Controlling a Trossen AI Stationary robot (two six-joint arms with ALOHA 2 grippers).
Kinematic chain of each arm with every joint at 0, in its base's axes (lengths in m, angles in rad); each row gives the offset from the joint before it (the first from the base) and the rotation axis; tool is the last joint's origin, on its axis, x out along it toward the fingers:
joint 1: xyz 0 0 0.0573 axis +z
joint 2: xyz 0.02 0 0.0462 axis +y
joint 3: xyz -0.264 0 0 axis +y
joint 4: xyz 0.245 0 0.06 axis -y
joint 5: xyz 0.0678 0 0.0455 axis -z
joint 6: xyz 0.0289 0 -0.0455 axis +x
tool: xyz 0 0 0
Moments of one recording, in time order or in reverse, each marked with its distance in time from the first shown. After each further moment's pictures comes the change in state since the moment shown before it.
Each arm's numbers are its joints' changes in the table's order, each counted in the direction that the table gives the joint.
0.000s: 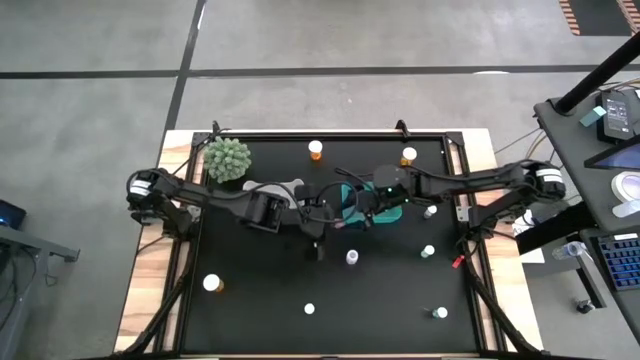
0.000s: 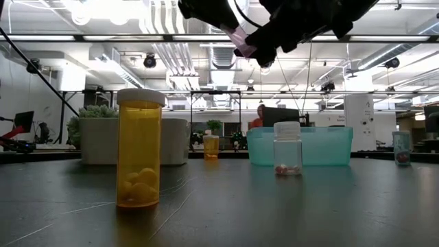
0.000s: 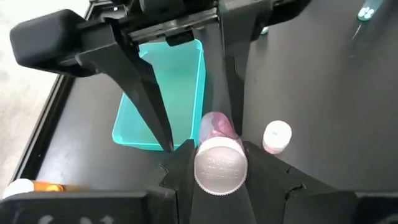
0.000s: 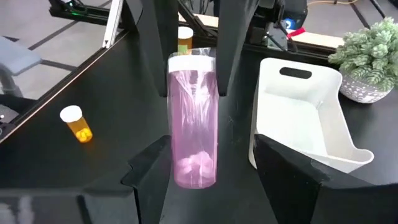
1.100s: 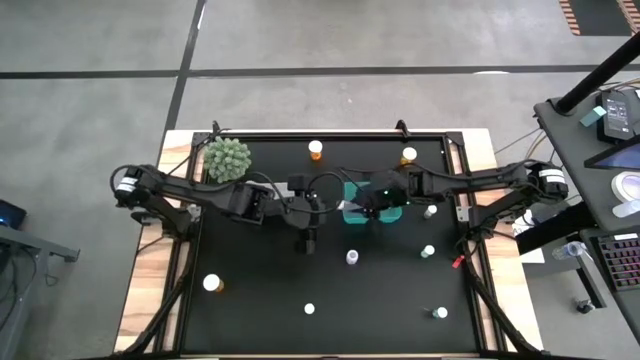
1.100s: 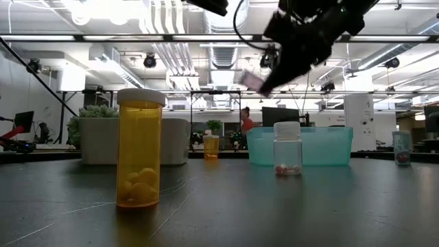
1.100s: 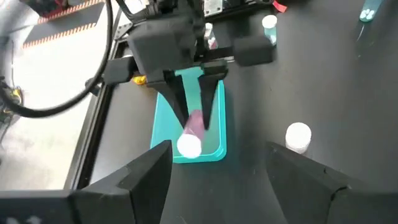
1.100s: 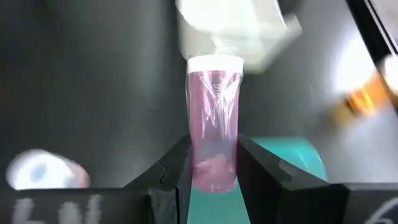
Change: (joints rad) left arm 0.005 -0.099 0.016 -0.001 -0.041 0.179; right arm -0.013 -0.026 0.002 -0.337 0.349 0.063
